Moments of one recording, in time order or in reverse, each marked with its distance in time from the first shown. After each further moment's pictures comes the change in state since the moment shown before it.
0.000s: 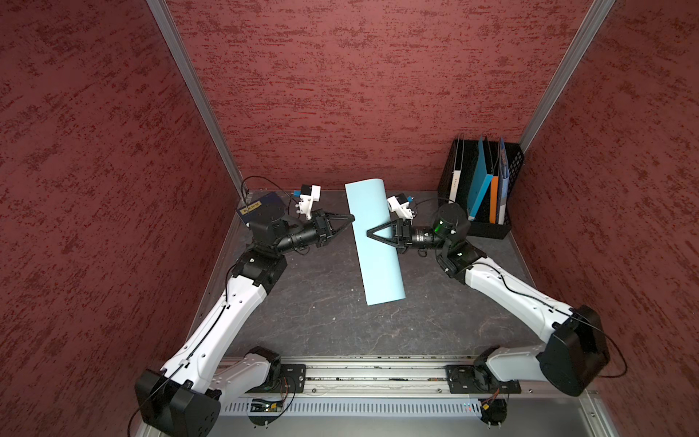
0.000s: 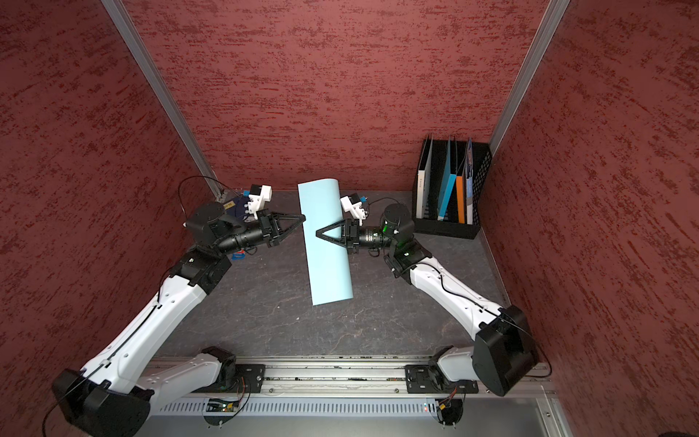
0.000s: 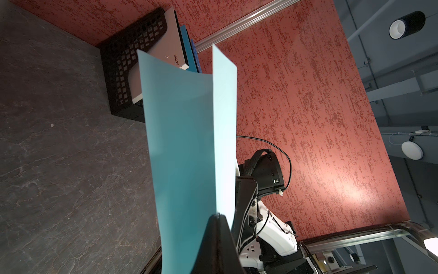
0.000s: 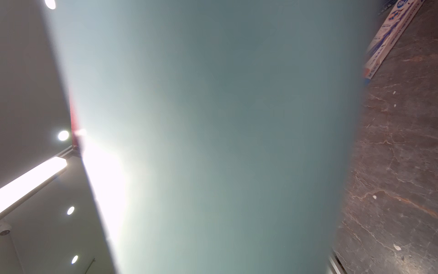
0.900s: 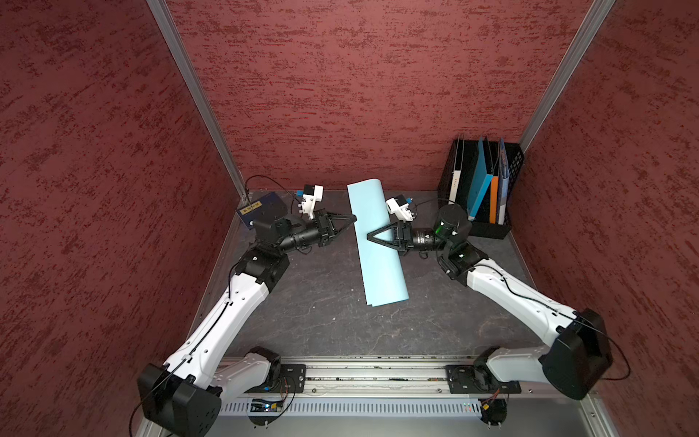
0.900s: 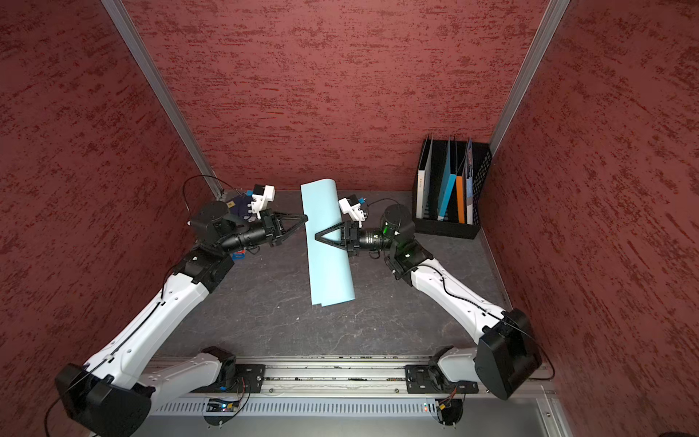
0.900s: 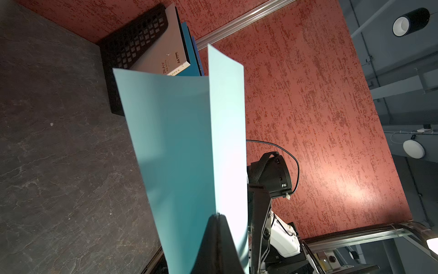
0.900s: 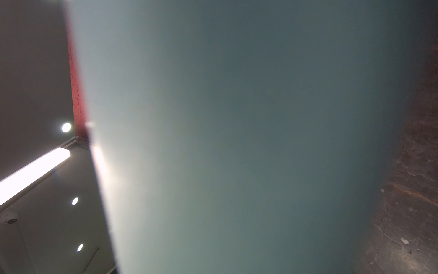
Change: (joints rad) left arm -0.010 0.021 0.000 0.013 0.000 0.004; right arm 0.024 -0.016 0.000 -0.014 -0.023 0.000
